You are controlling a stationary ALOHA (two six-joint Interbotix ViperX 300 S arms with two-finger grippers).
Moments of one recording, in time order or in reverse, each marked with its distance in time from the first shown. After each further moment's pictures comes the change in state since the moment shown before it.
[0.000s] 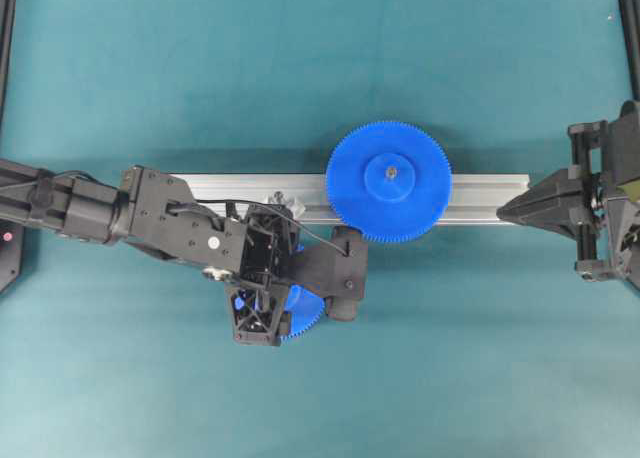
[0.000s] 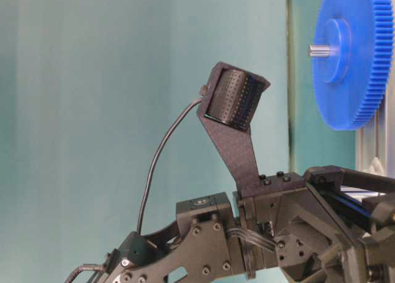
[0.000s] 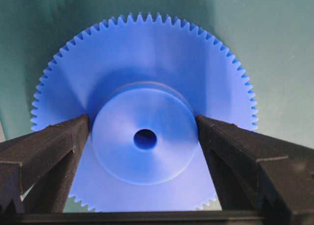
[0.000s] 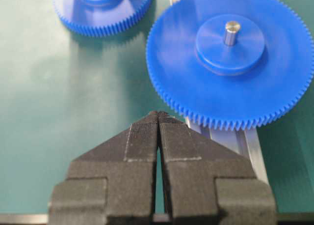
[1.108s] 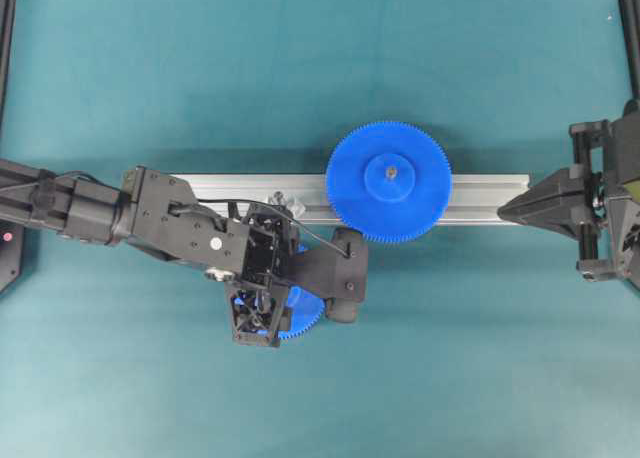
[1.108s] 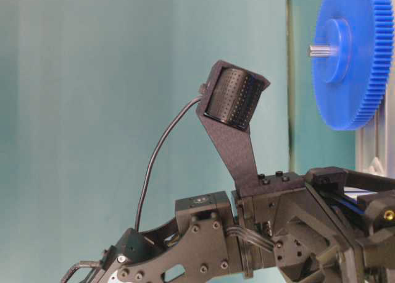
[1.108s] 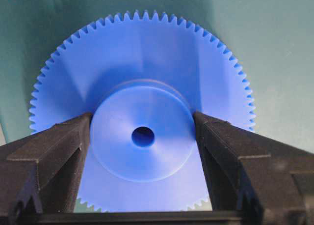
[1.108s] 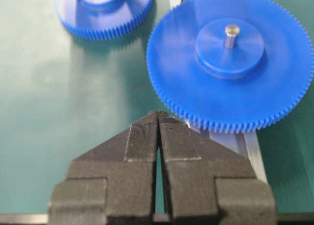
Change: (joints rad) left arm -0.002 0.002 -0.015 0.000 0.043 0.005; right arm 0.000 -0.017 0.000 0.000 0.000 0.000
